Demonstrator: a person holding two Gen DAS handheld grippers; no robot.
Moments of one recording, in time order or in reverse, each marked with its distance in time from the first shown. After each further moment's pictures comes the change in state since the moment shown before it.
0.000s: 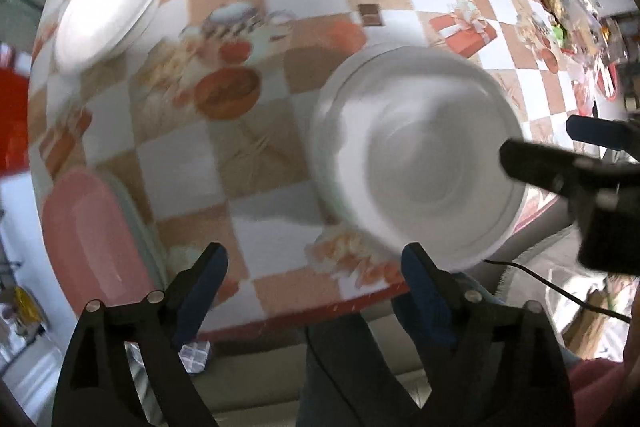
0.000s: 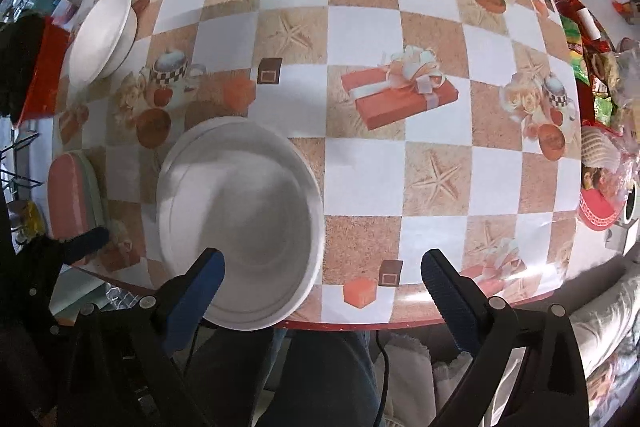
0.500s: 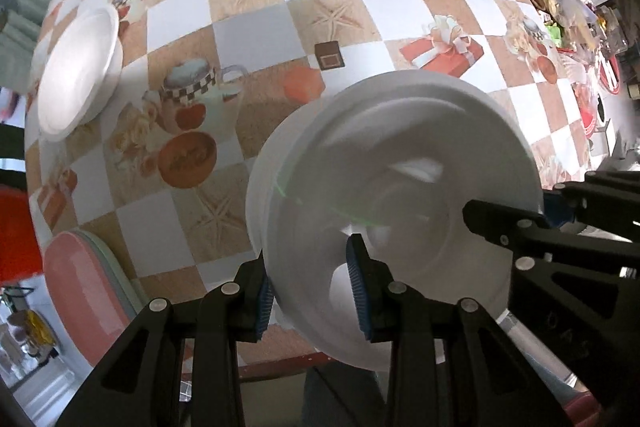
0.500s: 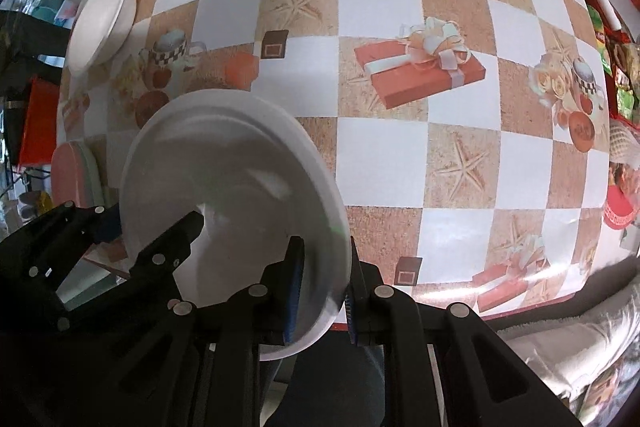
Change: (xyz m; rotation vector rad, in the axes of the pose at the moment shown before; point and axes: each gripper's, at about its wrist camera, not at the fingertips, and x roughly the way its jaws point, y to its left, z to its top) left arm 0.010 -0.046 0.030 0.067 -0.090 0.070; right arm 0.019 -0.015 -0.001 -0.022 0.053 0.070
